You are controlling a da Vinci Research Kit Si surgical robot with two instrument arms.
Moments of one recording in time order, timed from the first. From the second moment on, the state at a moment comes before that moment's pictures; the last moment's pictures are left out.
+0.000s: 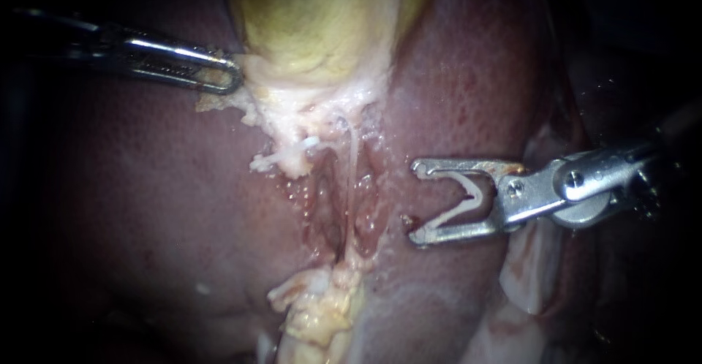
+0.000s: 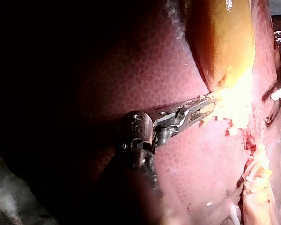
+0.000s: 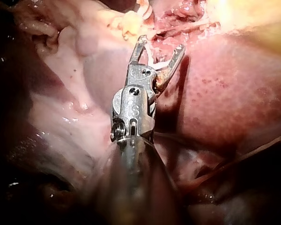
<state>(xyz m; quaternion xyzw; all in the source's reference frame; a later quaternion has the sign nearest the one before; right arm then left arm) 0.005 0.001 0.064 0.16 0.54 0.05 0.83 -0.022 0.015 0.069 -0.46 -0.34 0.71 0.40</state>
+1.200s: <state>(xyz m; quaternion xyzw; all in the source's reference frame) 0.016 -0.001 0.071 0.28 0.57 0.12 0.76 -0.019 0.017 0.060 -0.48 -0.34 0.70 0.40</state>
